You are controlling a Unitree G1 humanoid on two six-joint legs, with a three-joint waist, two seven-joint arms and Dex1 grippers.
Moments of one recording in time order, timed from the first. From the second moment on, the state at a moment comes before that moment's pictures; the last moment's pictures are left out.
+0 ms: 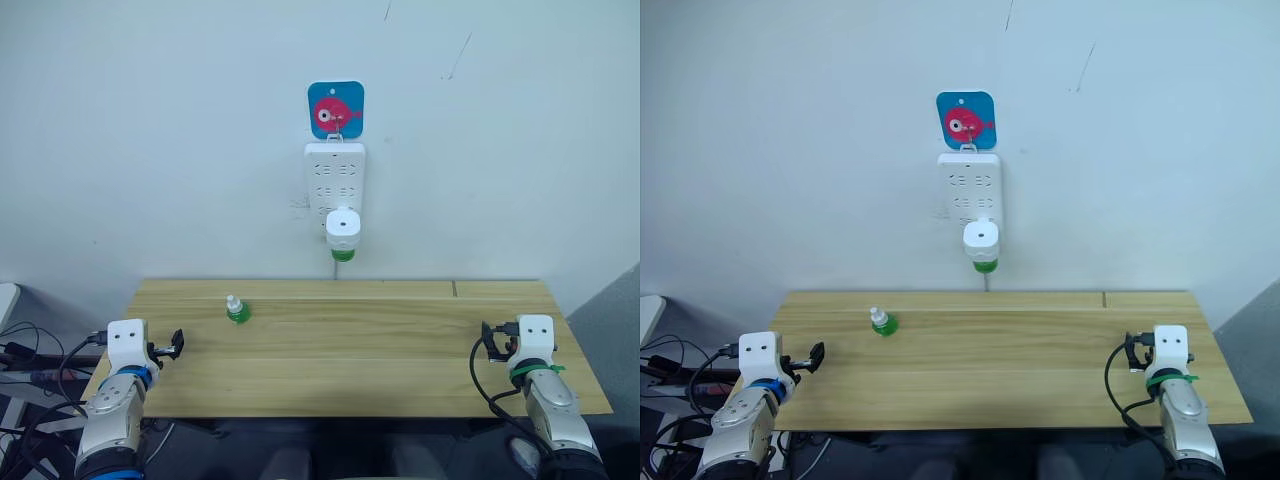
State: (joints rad) left arm -0.07 0.47 0.37 0.60 -0.20 0.03 -0.27; right arm -0.02 -0.34 -0.22 0.46 0.10 -0.08 0.17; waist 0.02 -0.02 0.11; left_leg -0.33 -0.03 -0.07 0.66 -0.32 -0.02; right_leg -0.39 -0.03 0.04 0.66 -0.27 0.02
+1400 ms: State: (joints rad) left arm -0.07 0.66 0.40 -0.12 -0.64 0.45 -0.67; right arm -0.05 -0.43 -0.16 -0.31 0.42 0.36 0.43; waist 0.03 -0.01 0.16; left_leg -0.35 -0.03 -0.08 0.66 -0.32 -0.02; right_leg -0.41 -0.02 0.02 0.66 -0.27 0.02
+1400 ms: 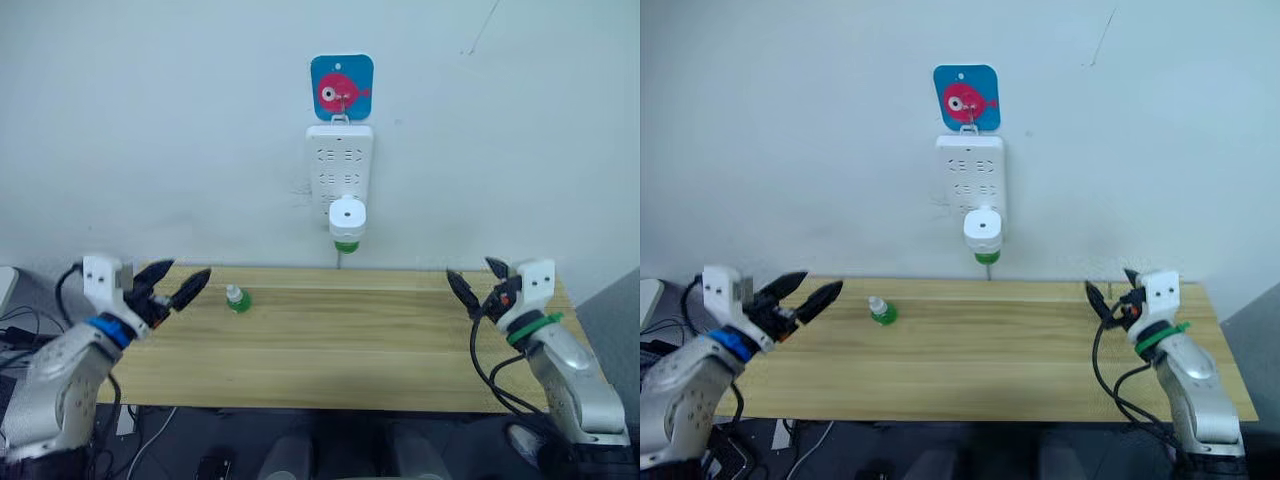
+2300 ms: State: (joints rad) left arm -0.72 0.57 0.01 0.28 -0.44 0.35 -0.99; right arm -0.34 -0.49 -0.08 -0.64 0.77 0.79 0.37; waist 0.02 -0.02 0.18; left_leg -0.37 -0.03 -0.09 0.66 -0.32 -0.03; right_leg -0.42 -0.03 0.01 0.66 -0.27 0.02
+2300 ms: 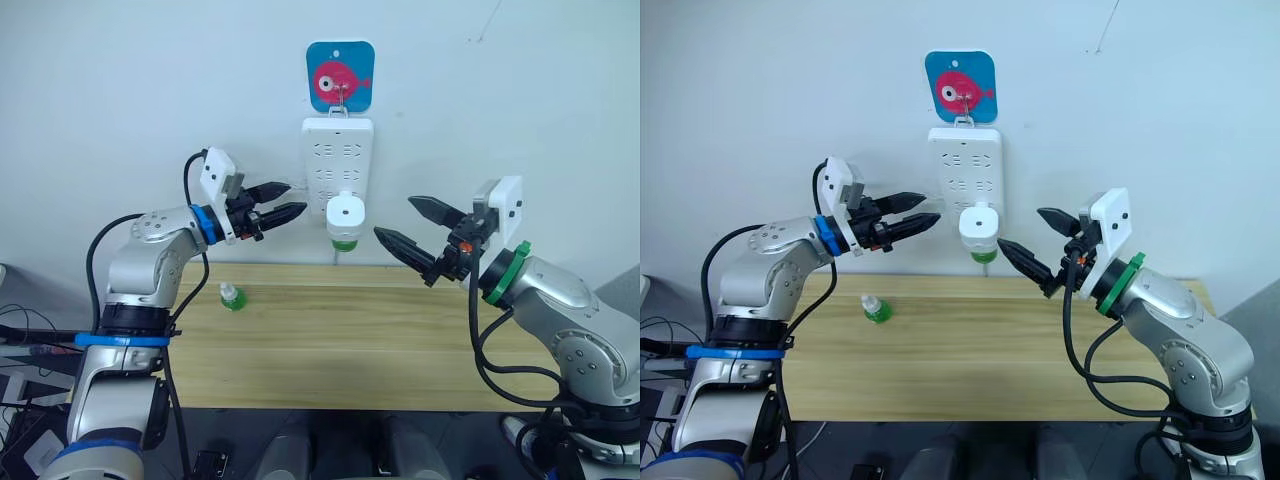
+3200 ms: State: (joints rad) left arm -0.98 0.40 -0.02 0.74 -0.29 0.09 -1.19; right arm -0.23 -0.49 -0.07 -0.67 0.73 0.78 0.32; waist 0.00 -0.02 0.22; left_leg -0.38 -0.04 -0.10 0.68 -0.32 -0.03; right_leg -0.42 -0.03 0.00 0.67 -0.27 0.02
